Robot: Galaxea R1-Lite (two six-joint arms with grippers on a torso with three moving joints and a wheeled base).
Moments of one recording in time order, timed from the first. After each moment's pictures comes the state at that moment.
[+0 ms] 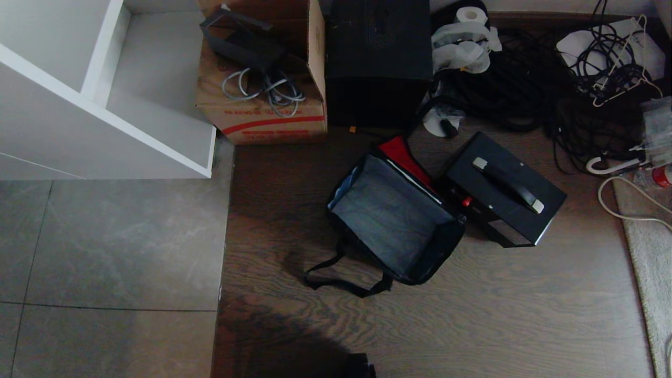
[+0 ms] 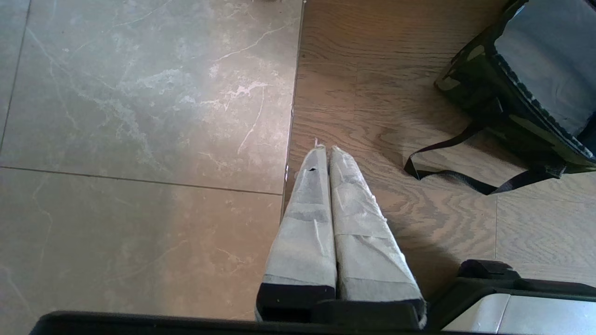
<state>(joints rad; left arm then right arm) 0.00 0.00 0.00 -0.02 0.02 -0.04 0.01 0.02 0.00 -0.01 0.01 0.01</state>
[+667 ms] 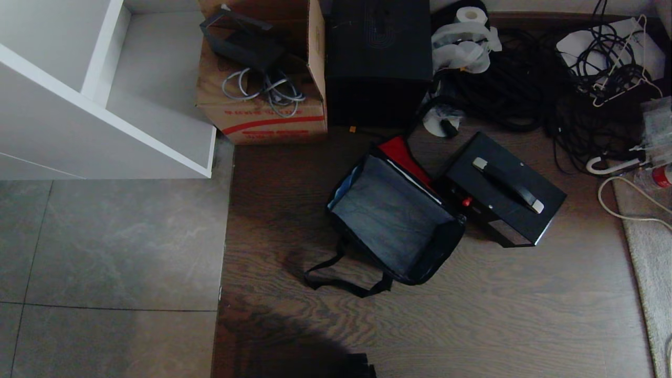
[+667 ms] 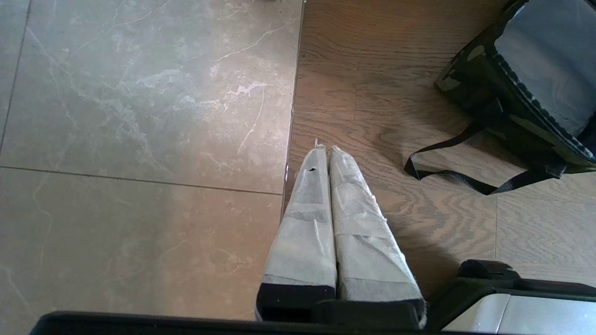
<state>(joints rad) 0.00 0.00 0.00 -0.02 0.02 -0.04 0.01 0.00 0.00 -0.01 0.01 0.02</state>
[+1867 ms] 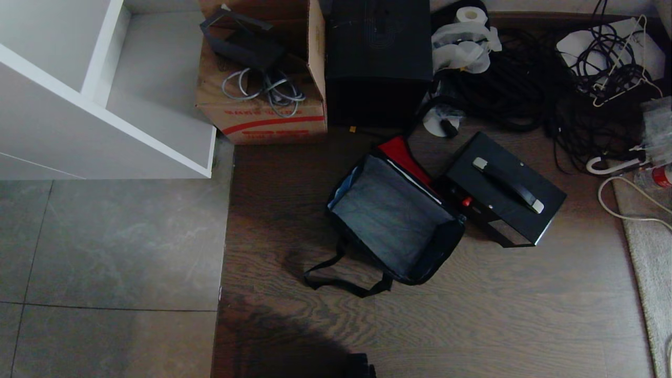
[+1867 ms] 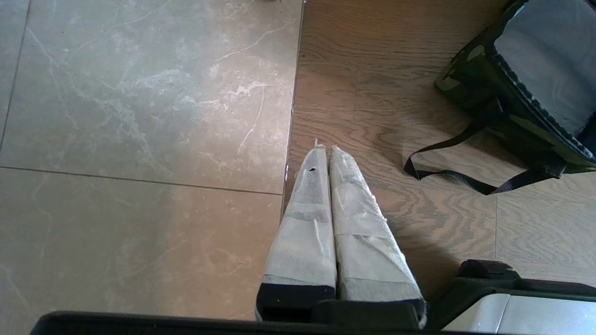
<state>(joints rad) 0.00 0.00 0.00 -0.02 0.02 -0.04 0.01 0.00 0.00 -0.01 0.01 0.02</state>
